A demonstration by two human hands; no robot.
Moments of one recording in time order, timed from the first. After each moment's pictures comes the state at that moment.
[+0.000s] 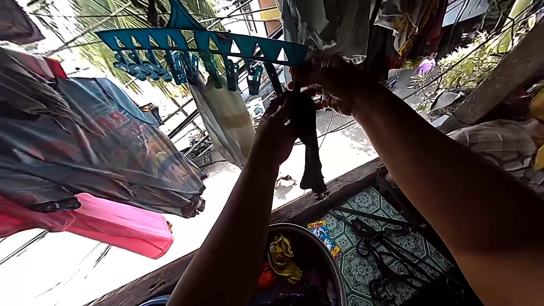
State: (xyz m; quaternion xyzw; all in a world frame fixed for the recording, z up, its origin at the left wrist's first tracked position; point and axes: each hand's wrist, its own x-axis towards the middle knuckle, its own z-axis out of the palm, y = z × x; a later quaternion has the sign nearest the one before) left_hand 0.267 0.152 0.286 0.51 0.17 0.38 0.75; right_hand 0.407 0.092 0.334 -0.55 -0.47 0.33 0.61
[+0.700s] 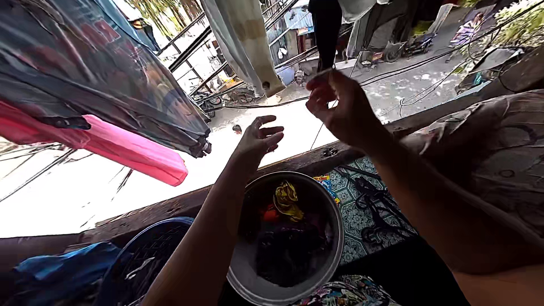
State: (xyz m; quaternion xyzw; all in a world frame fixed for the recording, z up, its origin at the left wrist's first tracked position) left_hand 0.126 0.150 0.180 0.68 0.39 0.22 0.58; right_hand 0.319 0.042 0.217 -0.60 -0.63 0.13 0.48
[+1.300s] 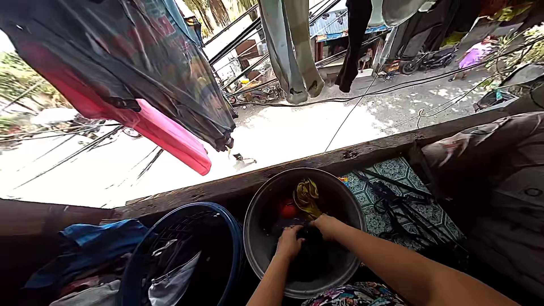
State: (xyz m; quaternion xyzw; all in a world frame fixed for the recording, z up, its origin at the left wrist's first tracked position) left_hand -0.009 0.019 -0.082 0.77 0.48 -0.14 0.39; right_hand 0.178 -0.010 -0.056 -0.58 -0.67 0.44 -0.14
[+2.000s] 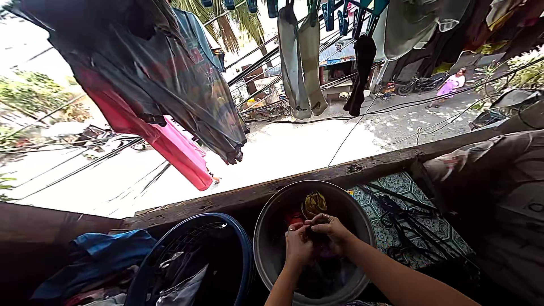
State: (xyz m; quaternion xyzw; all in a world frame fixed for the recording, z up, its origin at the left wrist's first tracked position) left_hand -0.001 0.008 -0.007 0.72 0.52 0.16 0.43; right_hand 0.149 -0.023 -0.005 -0.50 -0.15 0.67 0.53
